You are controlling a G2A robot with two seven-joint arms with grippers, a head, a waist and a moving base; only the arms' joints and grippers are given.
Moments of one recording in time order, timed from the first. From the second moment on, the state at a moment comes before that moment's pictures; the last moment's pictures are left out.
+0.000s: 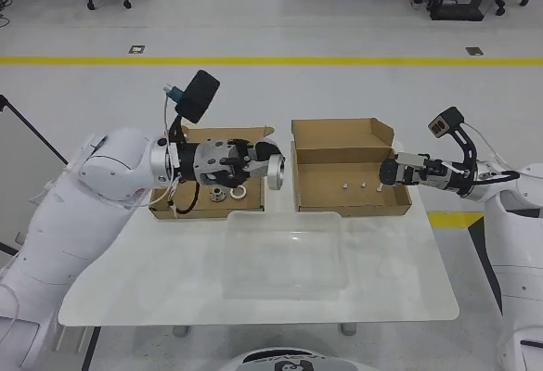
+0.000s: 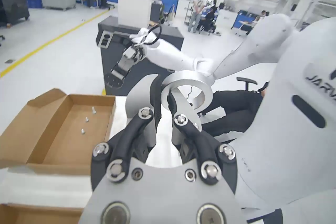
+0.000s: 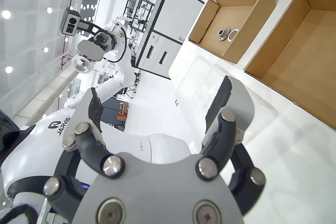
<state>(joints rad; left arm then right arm) 0.85 -0.89 -0.98 -1.75 -0.26 -0.88 -0.76 -1.21 -1.06 1.68 -1.46 0.35 -0.13 1.47</state>
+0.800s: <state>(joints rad) 0.86 -0.92 -0.97 -1.76 -0.95 -1.01 -0.81 -1.21 -1.06 1.68 -1.46 0.35 -0.13 1.47</state>
